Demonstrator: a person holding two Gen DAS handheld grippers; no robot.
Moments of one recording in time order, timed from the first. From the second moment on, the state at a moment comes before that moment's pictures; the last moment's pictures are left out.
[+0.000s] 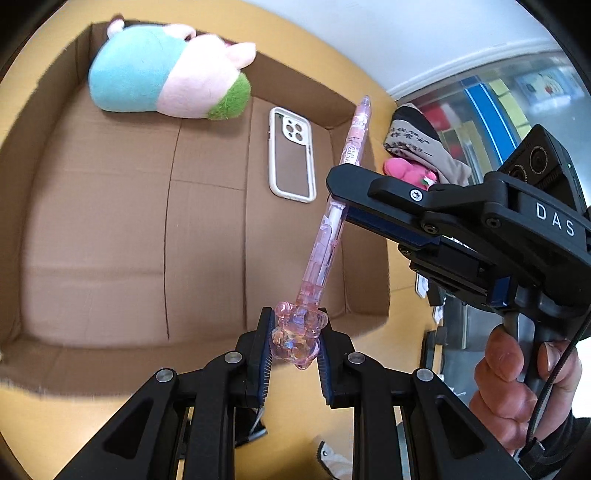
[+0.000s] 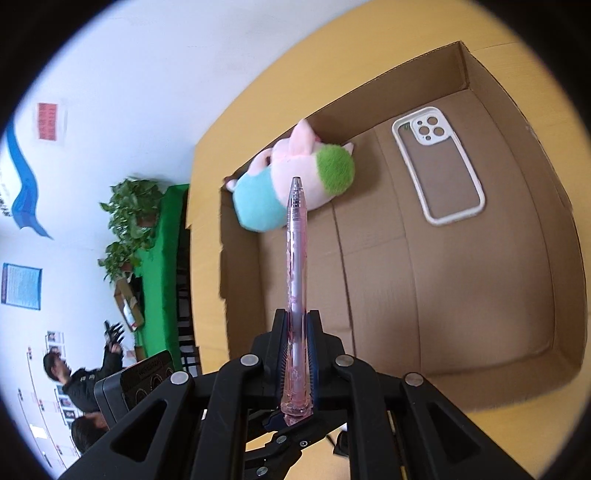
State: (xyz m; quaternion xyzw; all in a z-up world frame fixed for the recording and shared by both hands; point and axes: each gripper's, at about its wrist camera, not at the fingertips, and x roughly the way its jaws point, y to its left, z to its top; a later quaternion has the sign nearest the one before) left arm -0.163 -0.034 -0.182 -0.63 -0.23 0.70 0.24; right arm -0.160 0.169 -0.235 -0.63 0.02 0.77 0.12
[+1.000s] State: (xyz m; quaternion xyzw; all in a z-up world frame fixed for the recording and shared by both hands) left arm -0.268 0.002 -0.294 -0.73 -0.27 0.61 0.17; right arm -0.286 0.266 -0.320 -0.67 -0.20 0.69 0.18
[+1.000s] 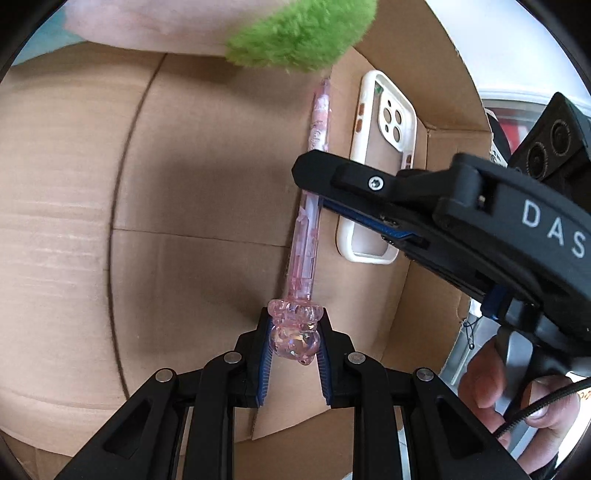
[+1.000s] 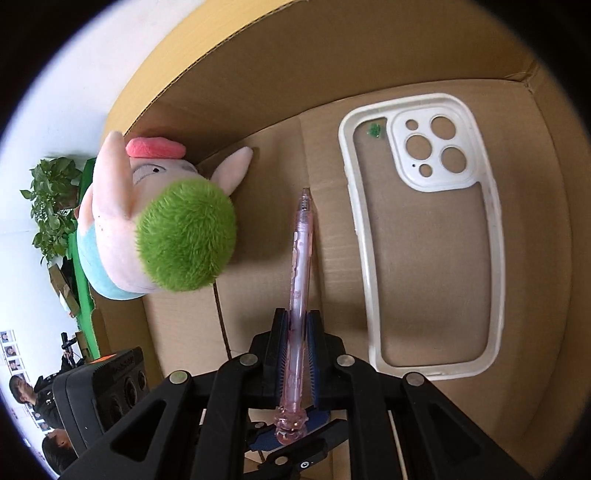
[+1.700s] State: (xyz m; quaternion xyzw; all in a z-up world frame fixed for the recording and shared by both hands) left arm -0.163 -0.065 -0.134 -0.58 -0.09 0.80 0.07; right arm -0.144 0.180 -0.236 -0.48 -0.49 0.72 0.07
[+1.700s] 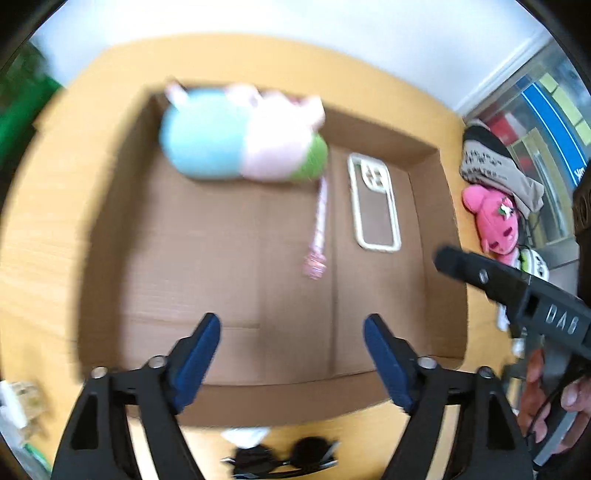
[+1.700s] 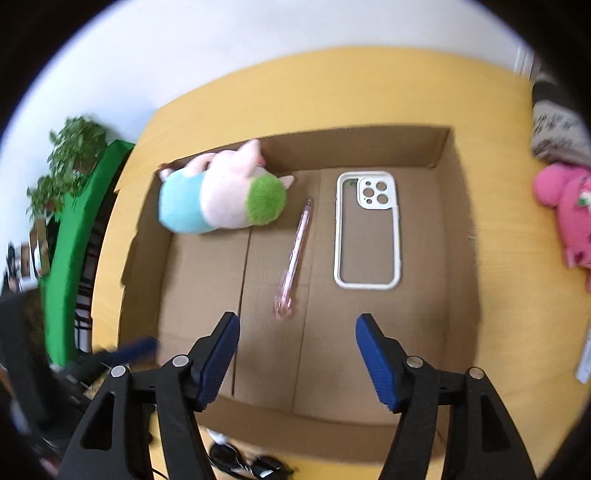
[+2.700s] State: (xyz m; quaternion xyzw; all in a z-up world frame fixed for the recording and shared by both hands) left arm -0.065 -0.060 -0.035 -0.47 -0.04 0.88 0.02; right arm -0.003 0.177 -0.193 -0.32 -0.63 0.71 -0.05
